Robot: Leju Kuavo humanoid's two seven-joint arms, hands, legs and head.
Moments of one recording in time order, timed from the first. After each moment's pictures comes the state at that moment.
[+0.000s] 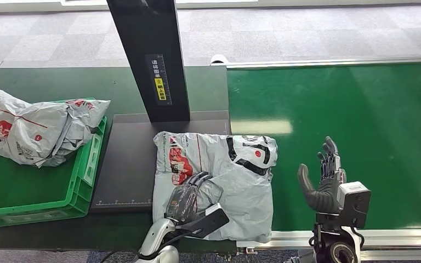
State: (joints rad) left arm -0.23 -0.26 -0.51 -0.77 -1.02 0.43 -0.19; right arm -0.01 0.17 -0.12 -1.47 0.10 0.07 -0.57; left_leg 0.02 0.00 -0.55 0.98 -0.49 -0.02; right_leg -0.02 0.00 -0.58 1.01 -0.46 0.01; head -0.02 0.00
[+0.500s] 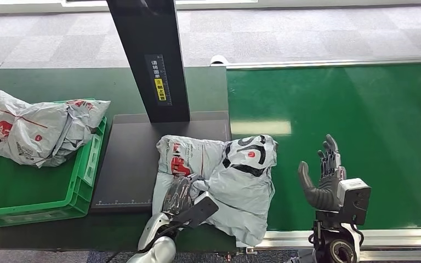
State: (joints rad) left arm -0.23 -0.26 -0.45 -0.81 -0.81 0.40 -0.33; right arm -0.03 0.18 -0.14 -1.47 0.11 0.07 -0.56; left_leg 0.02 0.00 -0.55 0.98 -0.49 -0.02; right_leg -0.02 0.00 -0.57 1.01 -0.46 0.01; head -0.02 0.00
